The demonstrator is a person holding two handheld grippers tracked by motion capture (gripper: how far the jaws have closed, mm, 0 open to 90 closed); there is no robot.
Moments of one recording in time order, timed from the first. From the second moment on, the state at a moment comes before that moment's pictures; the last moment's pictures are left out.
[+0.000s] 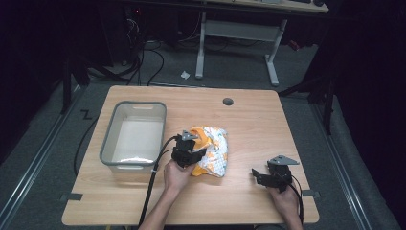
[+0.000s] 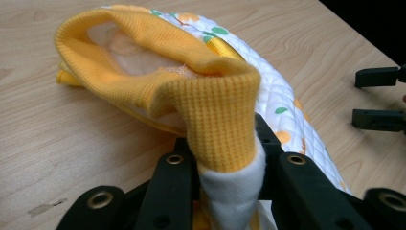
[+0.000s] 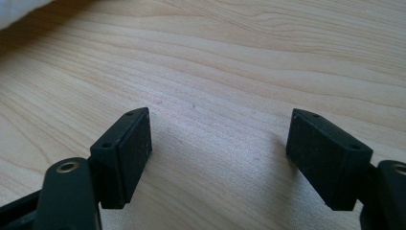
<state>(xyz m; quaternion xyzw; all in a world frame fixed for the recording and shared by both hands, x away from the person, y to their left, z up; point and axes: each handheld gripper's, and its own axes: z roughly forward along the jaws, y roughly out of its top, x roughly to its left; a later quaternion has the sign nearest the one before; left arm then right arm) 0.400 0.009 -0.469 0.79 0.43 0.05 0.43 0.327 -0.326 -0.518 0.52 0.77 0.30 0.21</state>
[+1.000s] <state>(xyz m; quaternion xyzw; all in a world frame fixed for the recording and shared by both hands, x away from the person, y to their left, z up) 0.393 0.046 -0.420 0.78 0.42 0.08 0.47 0.327 -0.326 -0.518 0.52 0.77 0.30 0.21</state>
